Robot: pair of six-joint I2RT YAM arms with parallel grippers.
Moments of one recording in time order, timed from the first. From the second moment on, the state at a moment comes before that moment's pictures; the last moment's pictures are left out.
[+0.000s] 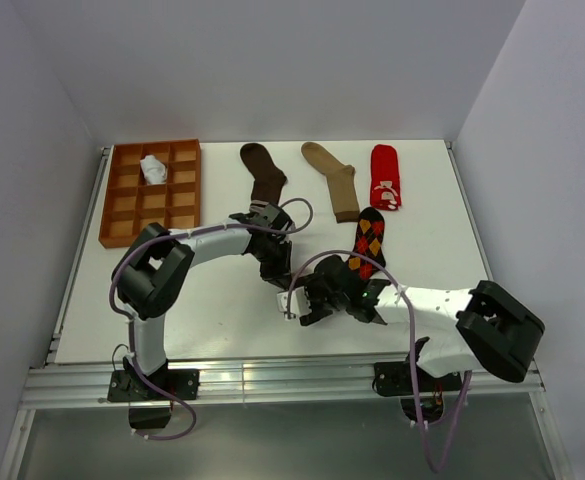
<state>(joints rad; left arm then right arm) -0.73 1.93 1.25 -0.54 0.38 -0.67 0.88 1.30 0.50 0.02 -0.20 -0.98</state>
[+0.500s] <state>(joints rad) -0.70 1.94 1.22 -0.49 0.45 -0.67 0.89 1.47 0.64 -0.07 -0.14 -0.94</state>
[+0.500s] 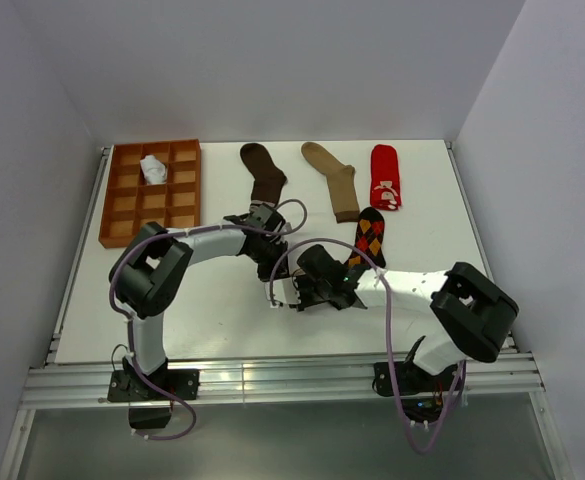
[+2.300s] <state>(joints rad) -0.60 1.30 0.60 -0.29 -0.18 -0.88 0.82 2.21 1.72 -1.07 -0.75 -1.00</state>
